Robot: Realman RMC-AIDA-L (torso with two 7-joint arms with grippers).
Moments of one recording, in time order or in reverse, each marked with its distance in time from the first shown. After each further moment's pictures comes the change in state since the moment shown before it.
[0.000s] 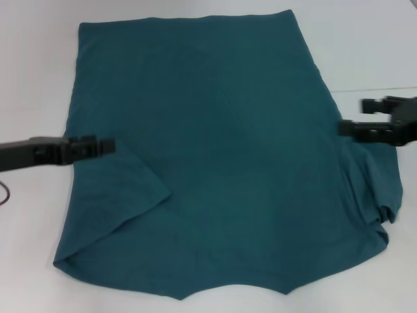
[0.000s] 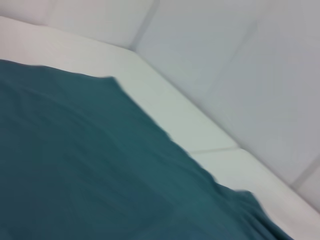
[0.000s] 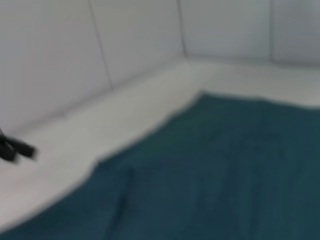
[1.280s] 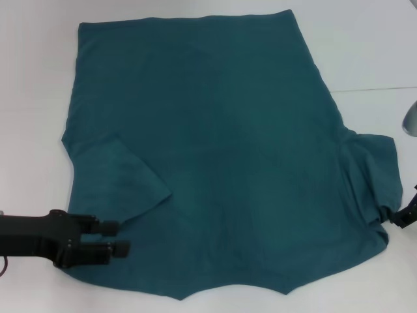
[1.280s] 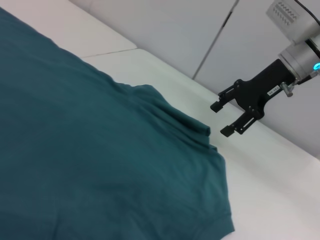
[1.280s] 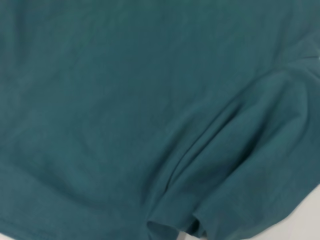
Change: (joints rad) left arm 0.053 -0.009 0.038 0.000 0.143 0.278 0.248; right arm 0.097 0.020 -0.395 -0.106 -0.863 0.022 0.387
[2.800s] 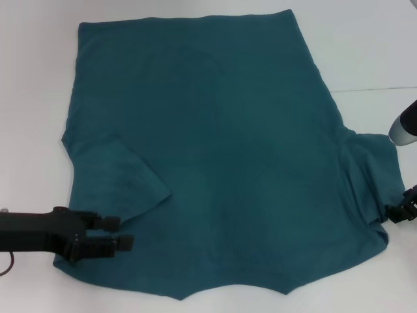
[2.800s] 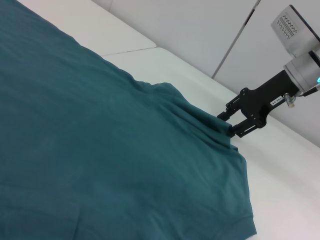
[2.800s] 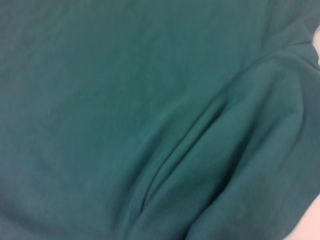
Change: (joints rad) left arm -0.003 -0.011 0.014 -0.013 0.004 -0.073 -0.009; right arm 0.010 -0.008 -0.031 0.191 -0.004 0.223 0.047
